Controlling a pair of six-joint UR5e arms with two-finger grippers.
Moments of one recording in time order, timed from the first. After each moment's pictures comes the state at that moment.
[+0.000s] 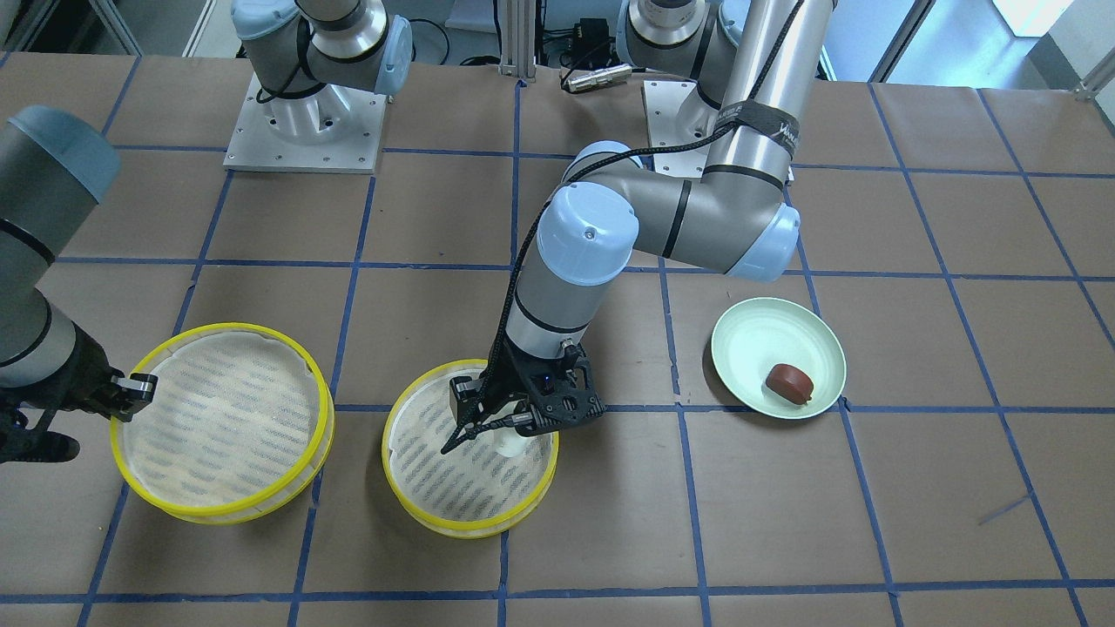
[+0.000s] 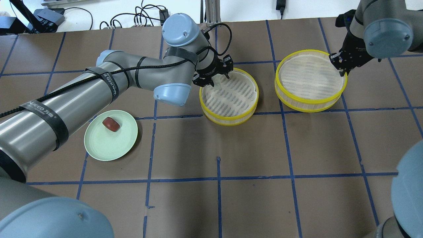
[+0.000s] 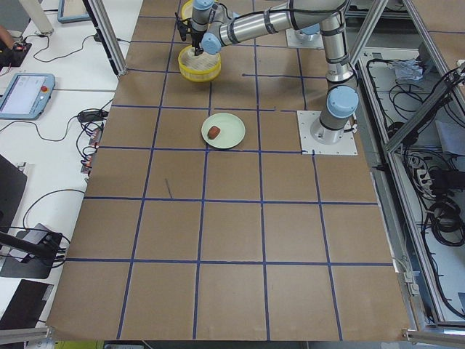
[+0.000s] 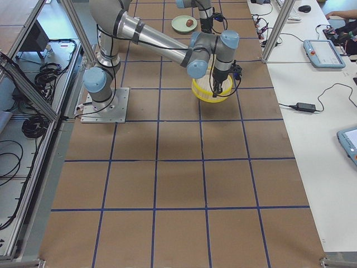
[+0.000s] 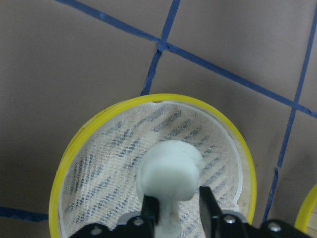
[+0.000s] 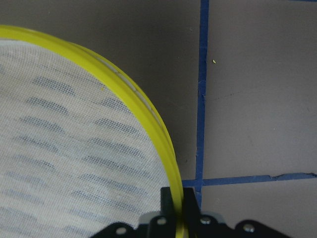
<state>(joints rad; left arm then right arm) -1.88 -2.06 -1.60 -0.77 1.37 -0.69 1.33 -1.21 1.57 -1.92 -1.71 -0.24</state>
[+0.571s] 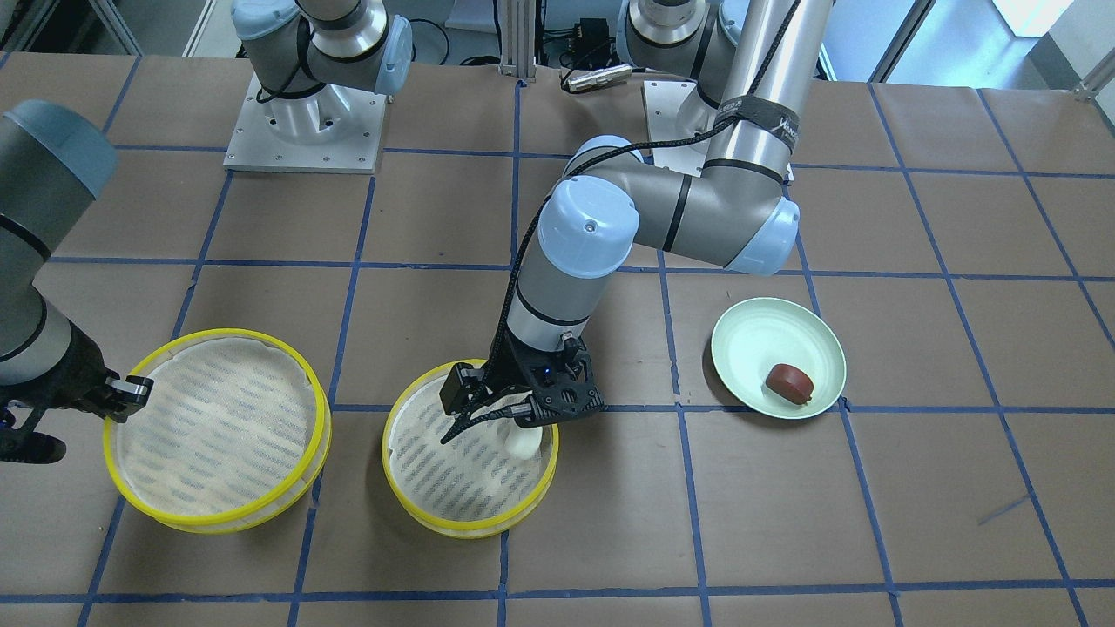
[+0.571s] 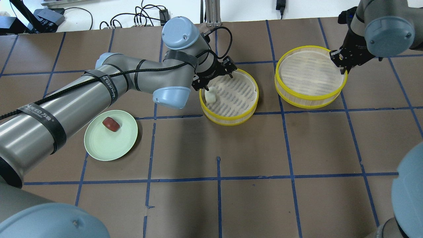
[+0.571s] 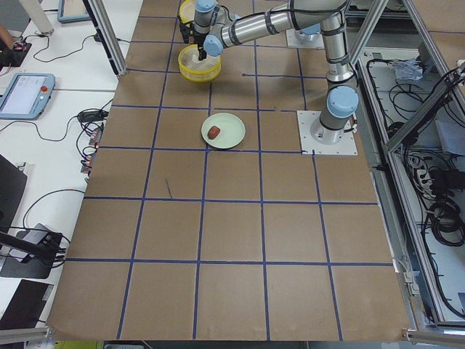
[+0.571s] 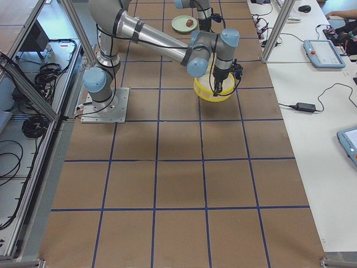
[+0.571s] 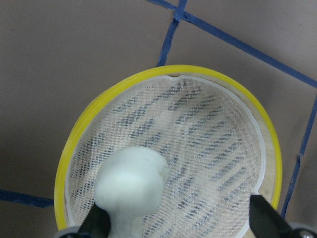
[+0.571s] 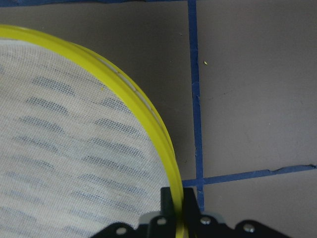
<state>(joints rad) -1.88 -2.04 -1.62 -0.76 1.37 -0.67 1.34 -1.21 1.56 -1.92 -1.71 -0.17</state>
